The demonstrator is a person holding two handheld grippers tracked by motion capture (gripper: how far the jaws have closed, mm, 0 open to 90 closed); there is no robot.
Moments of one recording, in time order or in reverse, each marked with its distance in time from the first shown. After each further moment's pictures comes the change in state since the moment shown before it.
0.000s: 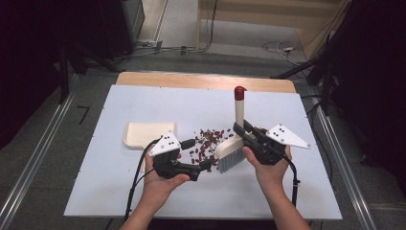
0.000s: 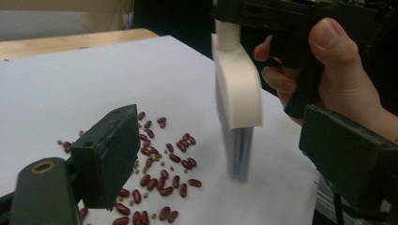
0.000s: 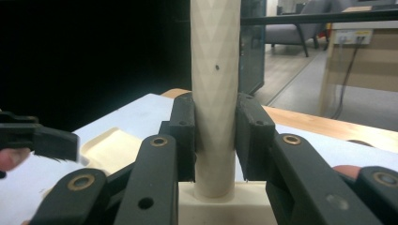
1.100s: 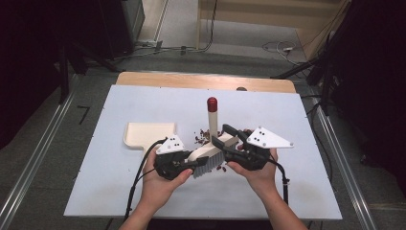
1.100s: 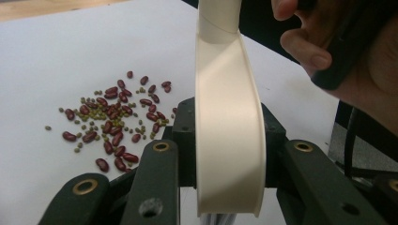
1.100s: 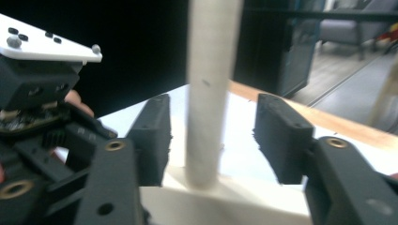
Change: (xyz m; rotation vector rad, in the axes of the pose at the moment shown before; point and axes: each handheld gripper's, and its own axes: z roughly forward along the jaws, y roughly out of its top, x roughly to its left) left arm 0.010 -0.006 0.003 0.139 0.008 0.036; right arm 0.027 0.007 0.011 0.073 0.192 -0.087
